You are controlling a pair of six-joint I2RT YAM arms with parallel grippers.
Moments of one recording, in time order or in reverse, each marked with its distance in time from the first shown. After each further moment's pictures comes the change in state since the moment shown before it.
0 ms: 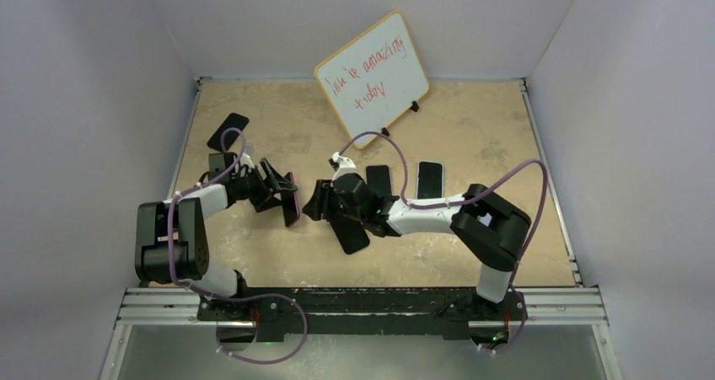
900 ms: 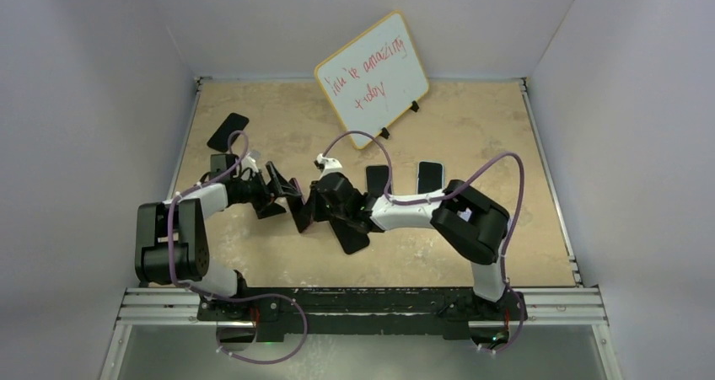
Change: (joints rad) left arm -0.002 -0.005 -0.005 -0.071 0.115 0.028; right arm 0.021 0.176 0.198 -0.085 0.036 -0.033
